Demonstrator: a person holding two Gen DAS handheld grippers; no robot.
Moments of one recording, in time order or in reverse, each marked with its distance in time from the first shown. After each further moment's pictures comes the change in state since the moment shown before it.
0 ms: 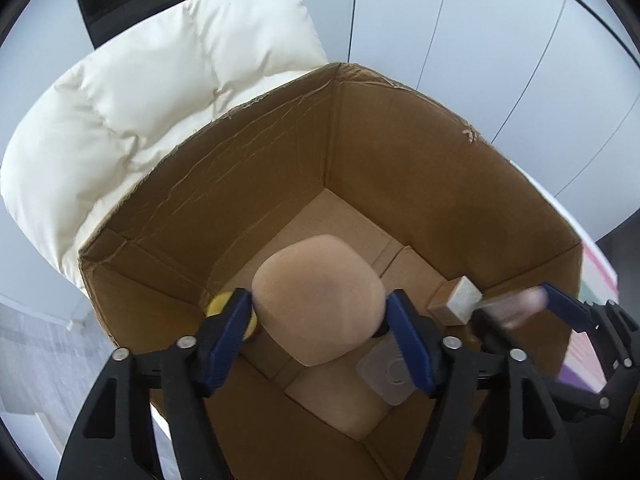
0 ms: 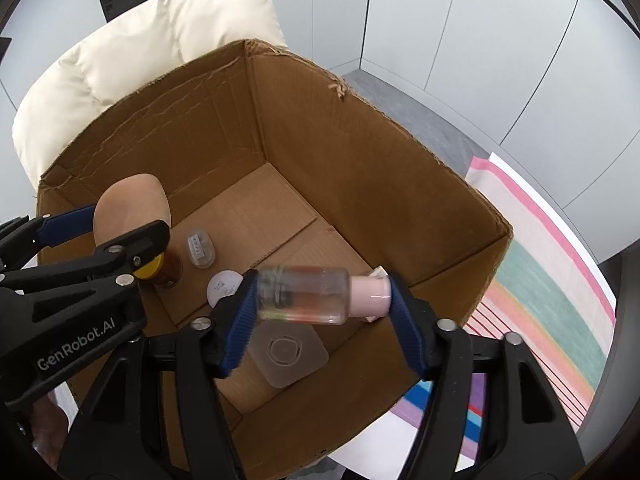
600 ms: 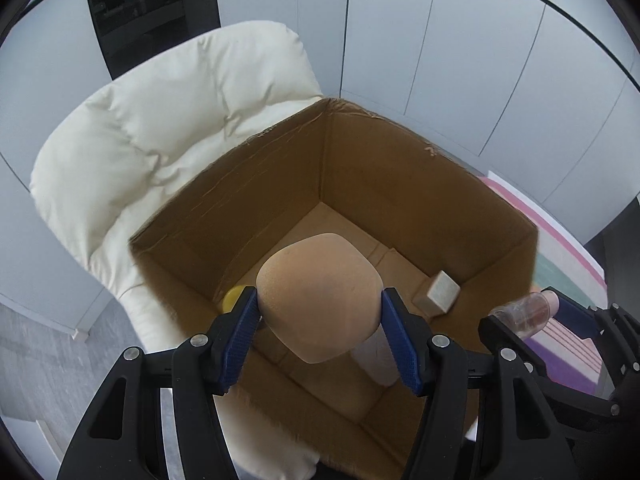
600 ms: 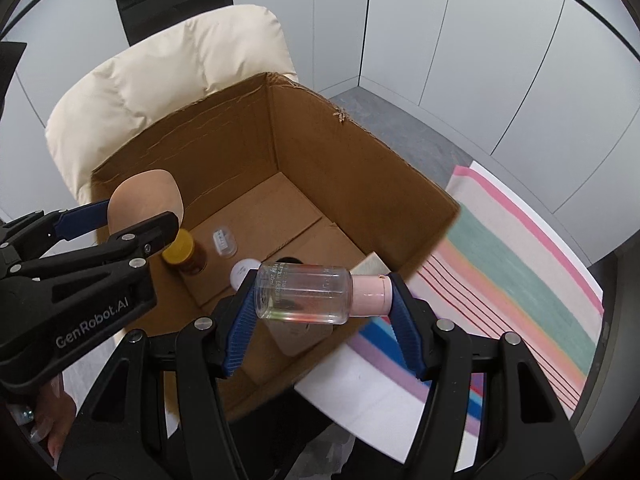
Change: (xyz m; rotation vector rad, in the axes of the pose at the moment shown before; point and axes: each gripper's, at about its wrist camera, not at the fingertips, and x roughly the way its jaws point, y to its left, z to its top) left arm -0.049 0.006 -0.017 0.036 -0.074 0.015; right arm -0.067 0.011 -0.019 0.001 -0.052 -0.003
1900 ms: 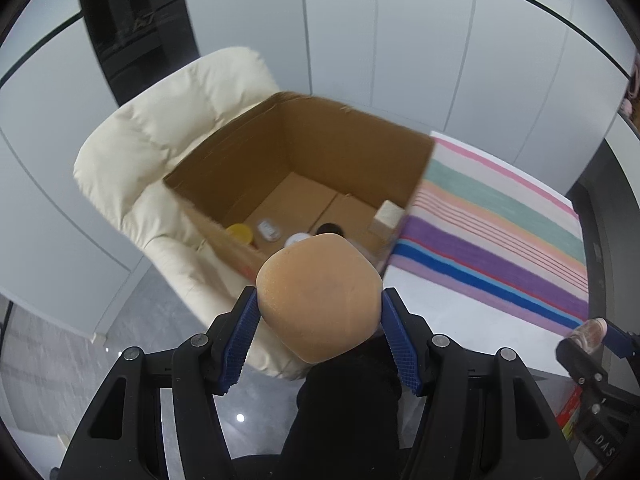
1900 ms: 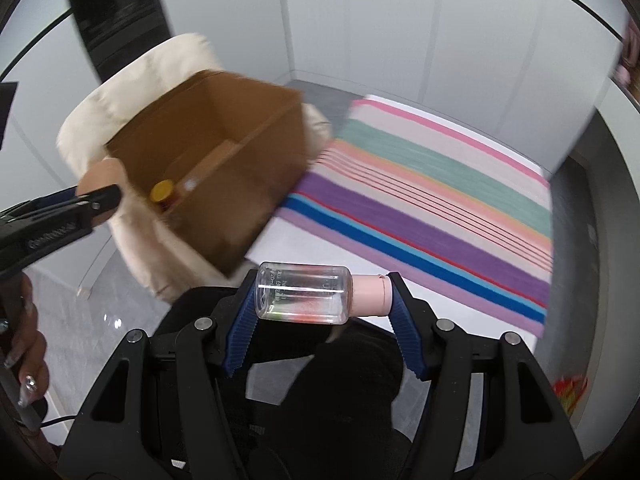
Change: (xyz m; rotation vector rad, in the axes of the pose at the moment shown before) left arm -0.136 -0.038 -0.129 0.125 -0.042 -0.007; right arm -0.162 -0.071 -0.192 0.221 -0.023 -0.052
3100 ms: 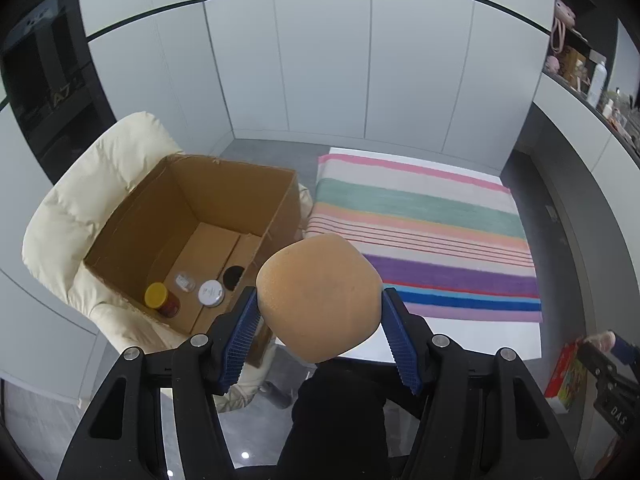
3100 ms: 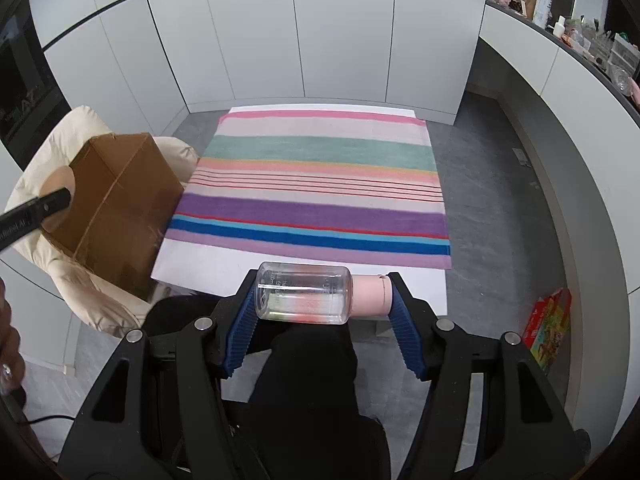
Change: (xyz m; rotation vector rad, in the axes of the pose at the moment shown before) left arm -0.043 -0.141 0.009 0.220 -0.090 -0.154; right arm -0.072 -0.158 -0.080 0.355 -0.035 -0.227
